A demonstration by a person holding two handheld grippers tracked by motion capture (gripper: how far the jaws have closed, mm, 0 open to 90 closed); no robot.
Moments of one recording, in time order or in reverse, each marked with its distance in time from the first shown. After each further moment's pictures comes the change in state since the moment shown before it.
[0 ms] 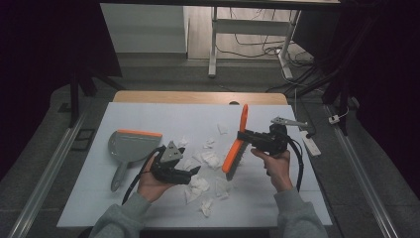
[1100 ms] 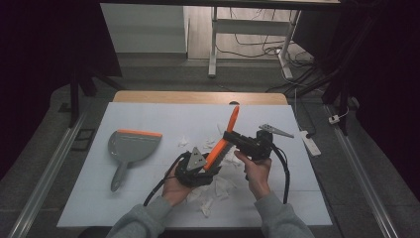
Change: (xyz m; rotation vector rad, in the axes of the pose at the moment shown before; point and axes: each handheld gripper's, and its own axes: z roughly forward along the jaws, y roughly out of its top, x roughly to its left) left arm -0.037 0.009 0.053 -0.069 -0.001 0.033; right arm 0.026 -0.024 0.032 -0.155 0.001 0.118
